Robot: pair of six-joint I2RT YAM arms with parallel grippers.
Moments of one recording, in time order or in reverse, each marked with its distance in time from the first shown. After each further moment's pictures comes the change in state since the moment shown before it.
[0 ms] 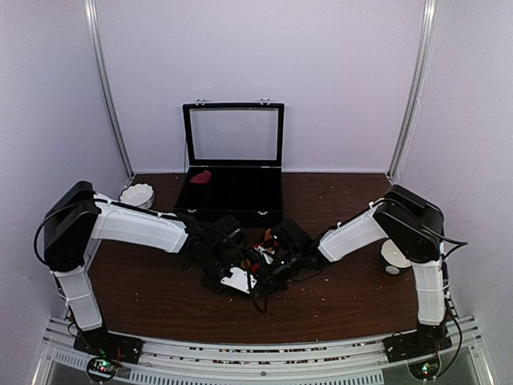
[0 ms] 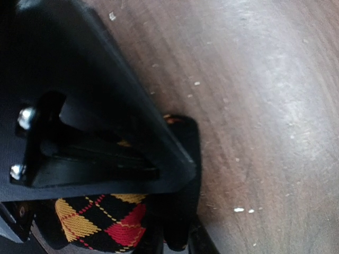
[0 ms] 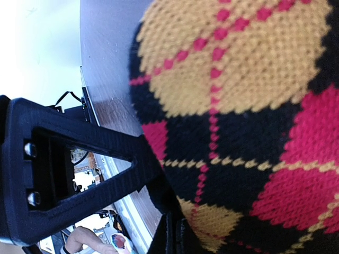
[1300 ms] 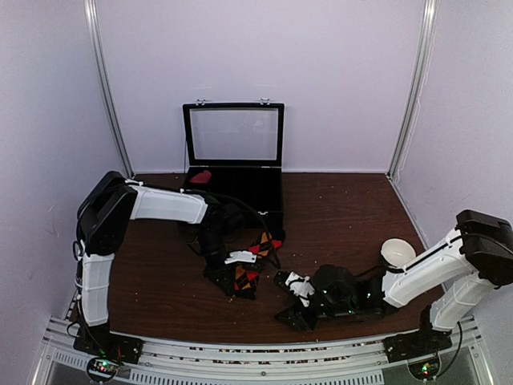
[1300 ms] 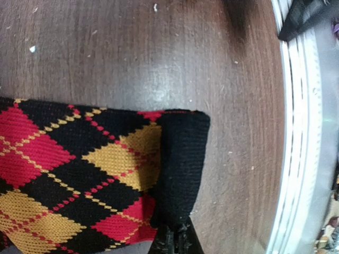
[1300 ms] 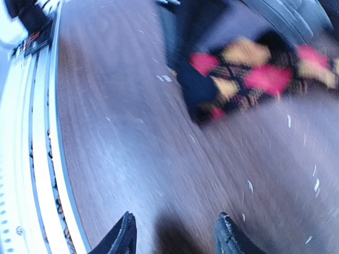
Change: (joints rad) left arm 0.176 0.278 0.357 -0.523 0.481 -0.311; right arm 0.320 -0.557 -0.636 0.265 0.801 -0.652
